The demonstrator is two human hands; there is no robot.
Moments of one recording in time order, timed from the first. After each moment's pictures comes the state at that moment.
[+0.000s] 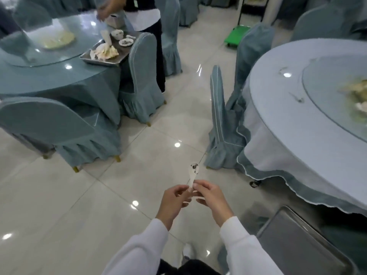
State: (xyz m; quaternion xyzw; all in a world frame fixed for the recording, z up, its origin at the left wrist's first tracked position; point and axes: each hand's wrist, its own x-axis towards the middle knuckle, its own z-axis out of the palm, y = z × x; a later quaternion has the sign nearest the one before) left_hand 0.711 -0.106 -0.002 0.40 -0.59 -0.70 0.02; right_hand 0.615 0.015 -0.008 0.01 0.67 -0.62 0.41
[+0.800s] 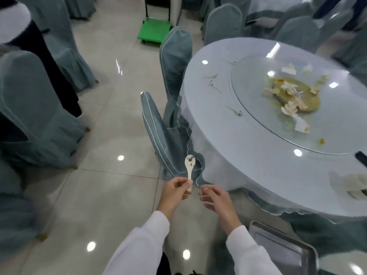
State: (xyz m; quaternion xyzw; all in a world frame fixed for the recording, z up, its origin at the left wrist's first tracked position) left_hand 0.329 -0.171 -0.015 0.26 -0.60 -0.74 -0.15; right_hand 0.337 -0.001 0.004 0.25 0.70 -0.63 0.21
